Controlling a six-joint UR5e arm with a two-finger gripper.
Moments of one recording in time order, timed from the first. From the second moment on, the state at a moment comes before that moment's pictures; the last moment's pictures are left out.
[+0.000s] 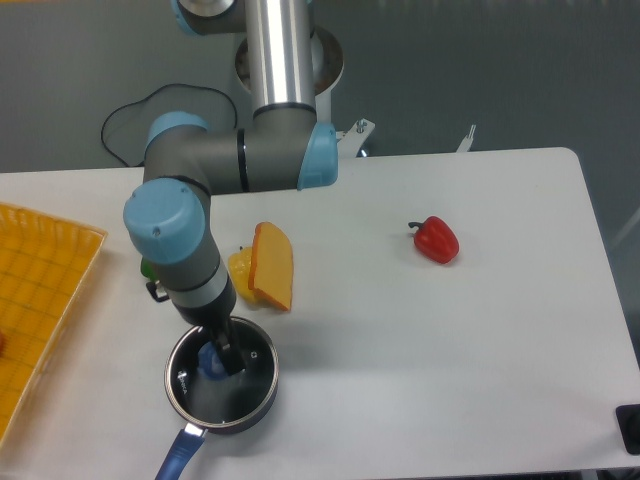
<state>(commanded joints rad) 2.12 -2.10 -1.37 -1.12 1.64 1.20</state>
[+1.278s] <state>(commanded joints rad) 2.10 -2.13 -1.37 -1.13 1.64 1.19</state>
